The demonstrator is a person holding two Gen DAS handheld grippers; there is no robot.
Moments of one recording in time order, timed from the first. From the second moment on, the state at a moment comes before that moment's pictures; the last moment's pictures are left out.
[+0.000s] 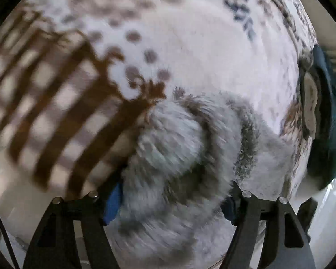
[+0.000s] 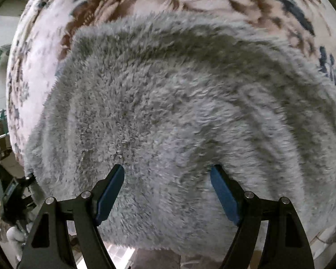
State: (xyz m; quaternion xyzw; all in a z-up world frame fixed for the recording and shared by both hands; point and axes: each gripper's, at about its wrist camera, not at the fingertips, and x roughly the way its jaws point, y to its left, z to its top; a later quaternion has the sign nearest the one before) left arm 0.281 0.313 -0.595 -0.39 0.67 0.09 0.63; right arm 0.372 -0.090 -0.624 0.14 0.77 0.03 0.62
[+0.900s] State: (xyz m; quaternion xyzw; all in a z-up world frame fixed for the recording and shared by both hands) left arm 0.310 0.073 -0.436 -0.02 0.61 0.06 0.79; right arm 0.281 -0.367 -0.498 0.28 0.63 -0.12 0.71
